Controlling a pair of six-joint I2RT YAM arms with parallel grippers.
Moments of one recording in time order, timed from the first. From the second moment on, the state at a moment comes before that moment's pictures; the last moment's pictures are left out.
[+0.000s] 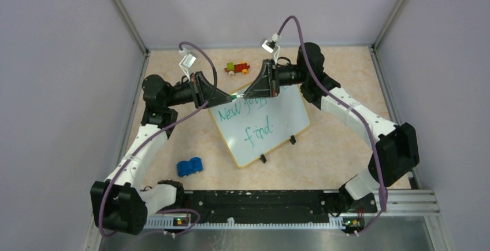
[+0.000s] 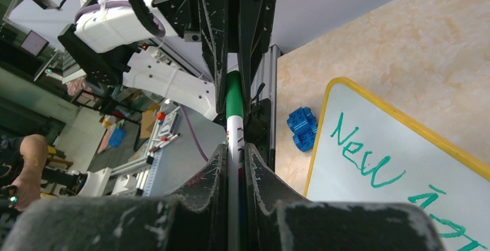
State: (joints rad) left arm -0.18 1.11 0.86 0.51 1.23 -0.93; right arm 0.59 1.53 1.31 0.22 -1.13 0.63
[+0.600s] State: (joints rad) left arm -0.17 1.11 0.96 0.19 1.13 -0.67; right arm 0.55 1.46 1.27 0.22 -1.07 0.60
